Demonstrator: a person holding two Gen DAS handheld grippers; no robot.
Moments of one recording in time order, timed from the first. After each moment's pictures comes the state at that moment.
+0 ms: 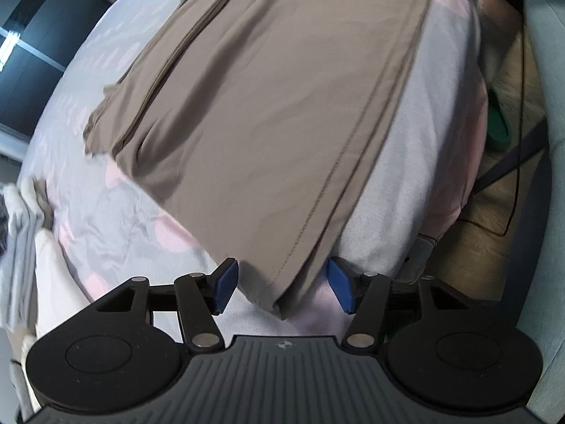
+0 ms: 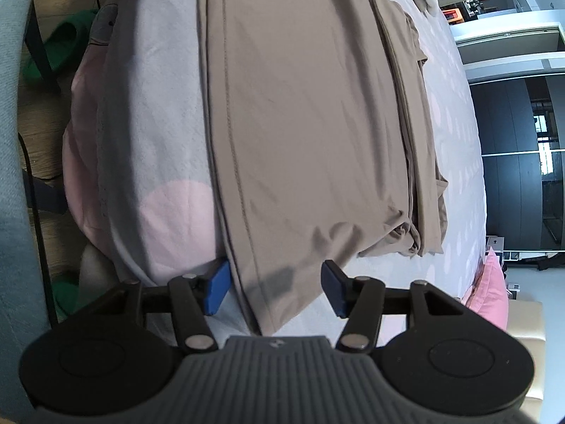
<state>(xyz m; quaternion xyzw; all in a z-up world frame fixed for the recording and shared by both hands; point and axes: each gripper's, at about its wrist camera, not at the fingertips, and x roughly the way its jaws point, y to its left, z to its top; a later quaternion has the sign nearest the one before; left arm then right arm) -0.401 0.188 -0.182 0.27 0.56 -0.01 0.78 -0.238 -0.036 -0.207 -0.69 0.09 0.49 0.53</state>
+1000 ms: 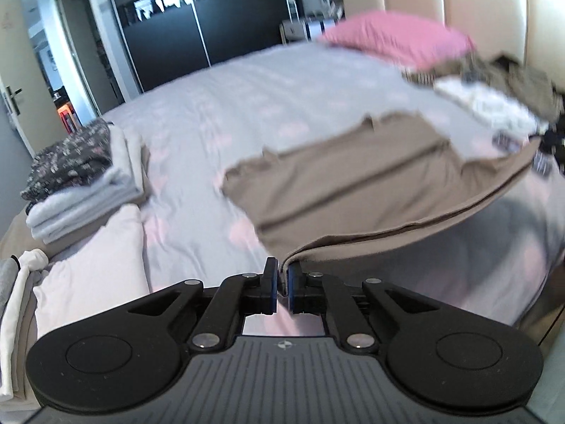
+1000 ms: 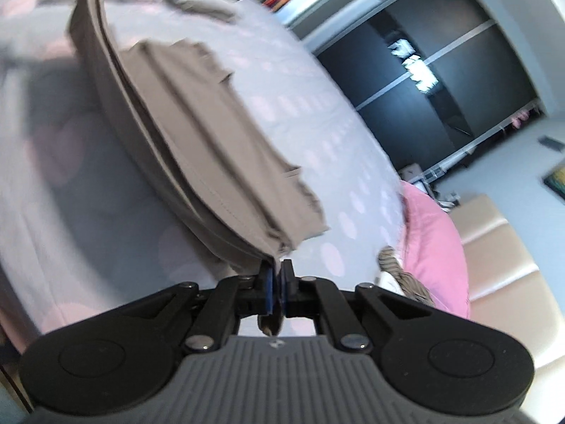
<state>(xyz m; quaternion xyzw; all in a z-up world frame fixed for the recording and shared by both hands) -0.391 0.262 -0.049 0.03 0.37 0.16 0.91 -0.202 -0.027 -0.101 -0.50 0.08 0.39 0.77</state>
